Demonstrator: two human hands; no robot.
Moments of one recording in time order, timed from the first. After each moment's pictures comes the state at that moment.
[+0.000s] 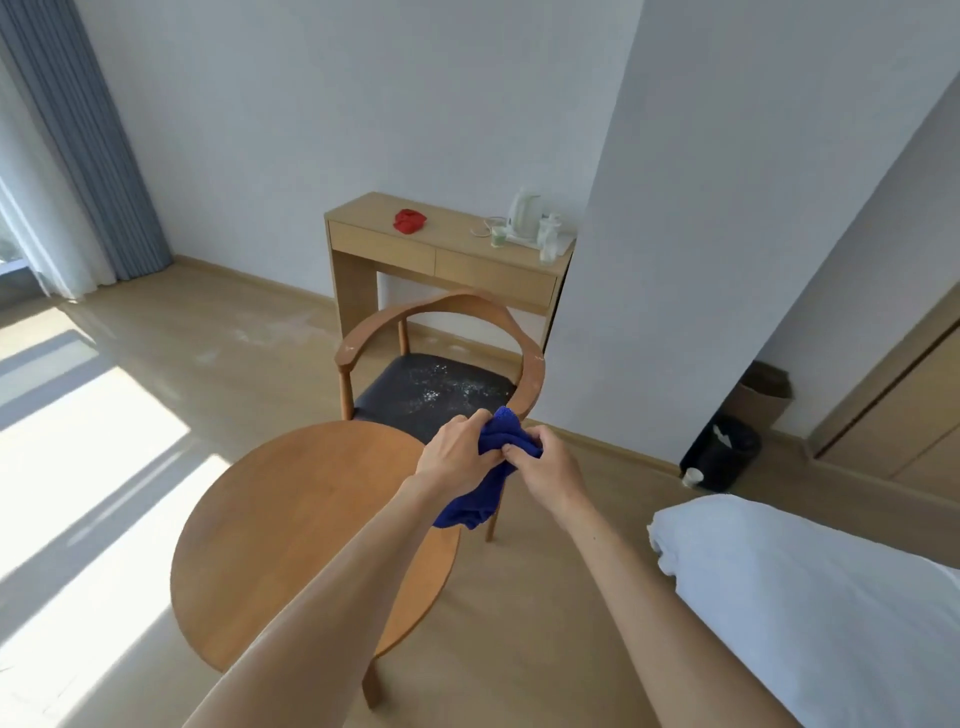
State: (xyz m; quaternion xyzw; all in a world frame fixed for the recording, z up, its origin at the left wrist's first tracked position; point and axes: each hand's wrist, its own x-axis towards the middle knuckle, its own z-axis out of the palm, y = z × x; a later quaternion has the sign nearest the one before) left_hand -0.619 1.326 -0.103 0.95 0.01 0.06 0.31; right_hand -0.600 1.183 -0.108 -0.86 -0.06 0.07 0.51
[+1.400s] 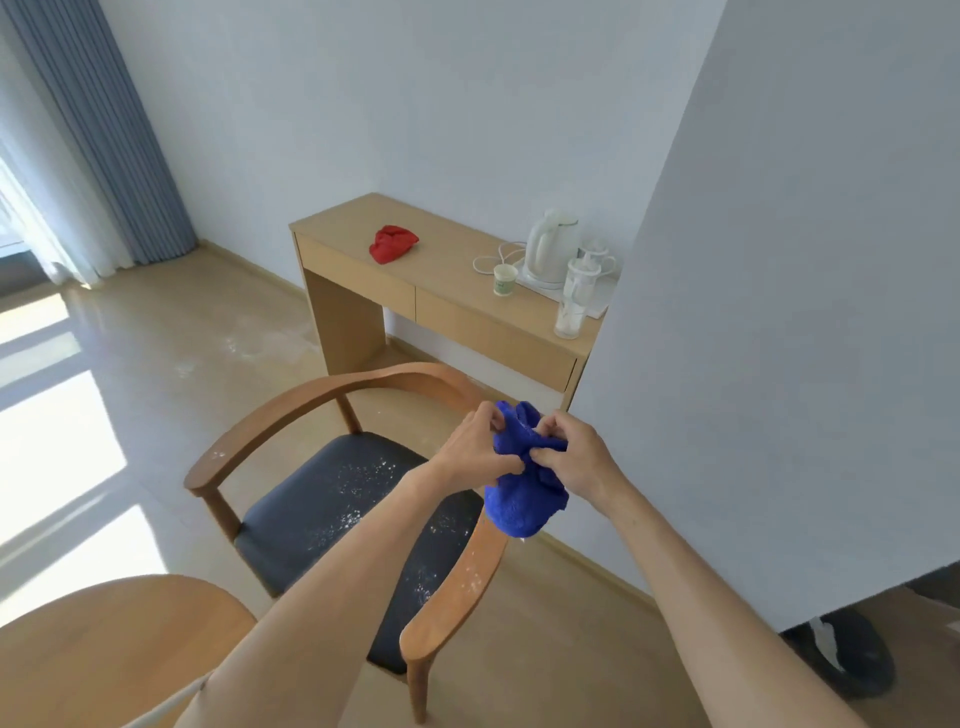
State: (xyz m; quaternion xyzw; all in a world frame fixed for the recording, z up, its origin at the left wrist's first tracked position) left_hand 0.009 1.266 -0.142 0.86 0.10 -0.02 0.50; right_hand 0.066 1.105 -0.121 -0.85 -0.21 0.18 0.46
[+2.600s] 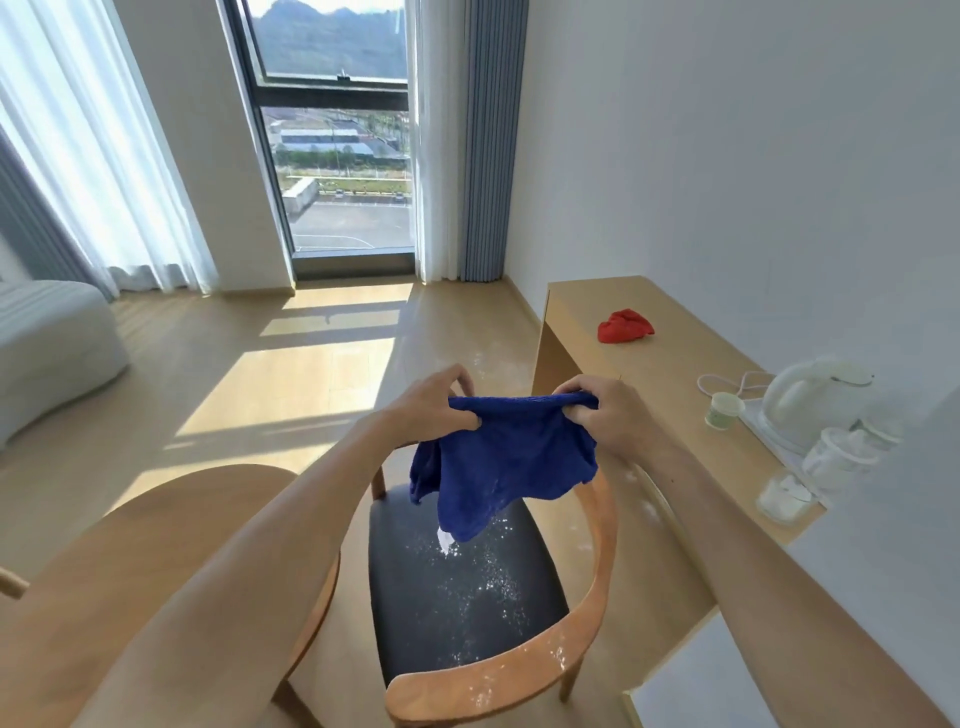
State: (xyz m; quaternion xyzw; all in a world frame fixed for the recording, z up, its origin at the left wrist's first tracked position) left_hand -0.016 1.360 -0.041 0.81 0.42 0.15 0.37; right_hand 0.209 1.245 -0.024 -0.69 -0.61 0.21 0.34
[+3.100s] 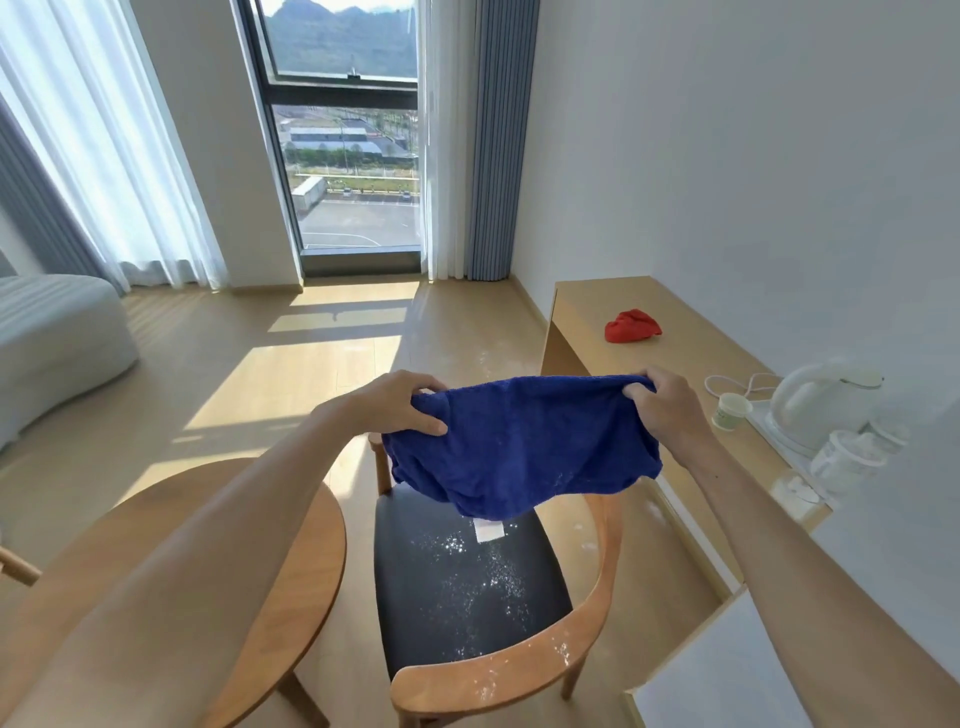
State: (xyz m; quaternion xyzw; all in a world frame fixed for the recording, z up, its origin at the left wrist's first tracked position) left_hand -0.065 1.377 -0.037 0.84 0.40 0.09 0.36; right_hand 0.247 1.240 -0.033 -0.74 -0.47 0.19 0.44
